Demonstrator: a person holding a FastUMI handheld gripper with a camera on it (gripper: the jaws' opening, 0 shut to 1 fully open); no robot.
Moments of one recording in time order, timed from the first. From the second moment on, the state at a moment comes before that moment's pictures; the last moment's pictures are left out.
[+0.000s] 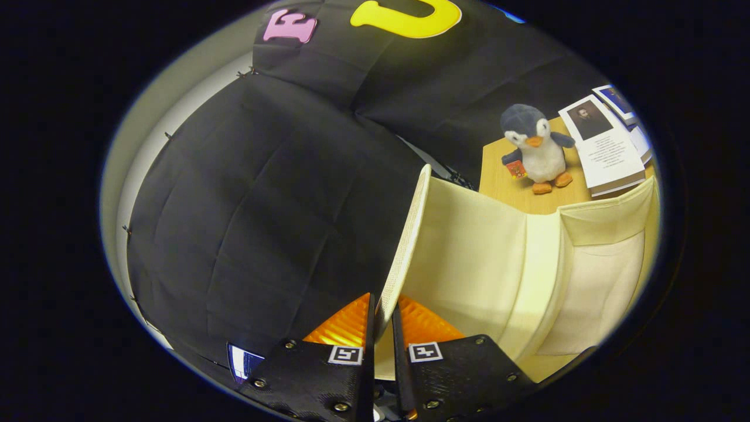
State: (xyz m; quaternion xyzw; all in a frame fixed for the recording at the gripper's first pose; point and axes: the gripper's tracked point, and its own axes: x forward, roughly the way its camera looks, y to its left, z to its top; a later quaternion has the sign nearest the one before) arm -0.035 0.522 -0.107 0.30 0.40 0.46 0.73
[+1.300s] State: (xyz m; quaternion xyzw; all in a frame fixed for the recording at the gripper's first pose) arm 0.015 0.246 -0.147 0.17 0.35 0.34 0.86
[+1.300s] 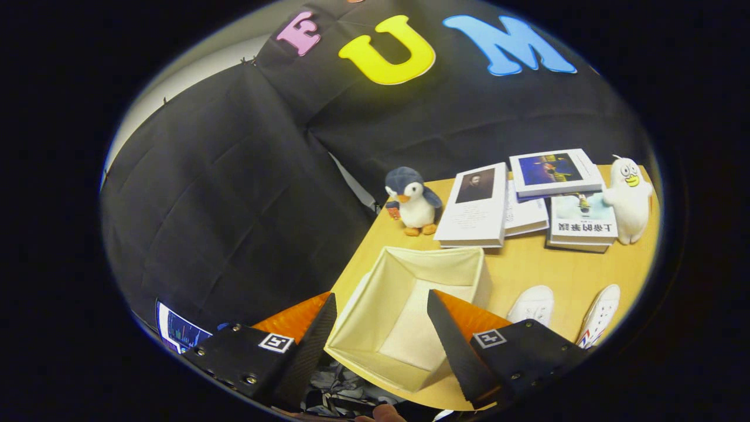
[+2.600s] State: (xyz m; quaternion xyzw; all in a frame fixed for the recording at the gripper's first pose) arm 0.013 0.081 -0.383 0.07 0.52 0.19 0.83
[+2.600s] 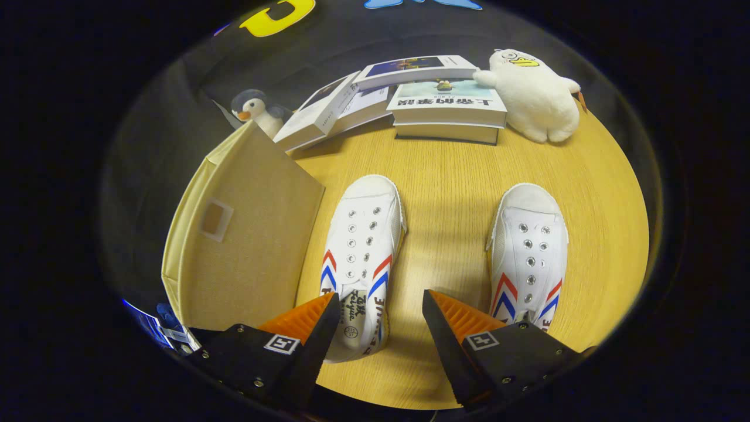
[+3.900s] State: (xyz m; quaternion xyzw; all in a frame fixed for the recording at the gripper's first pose) arm -0.008 0.094 -0.291 0.16 0.57 0.20 0.78
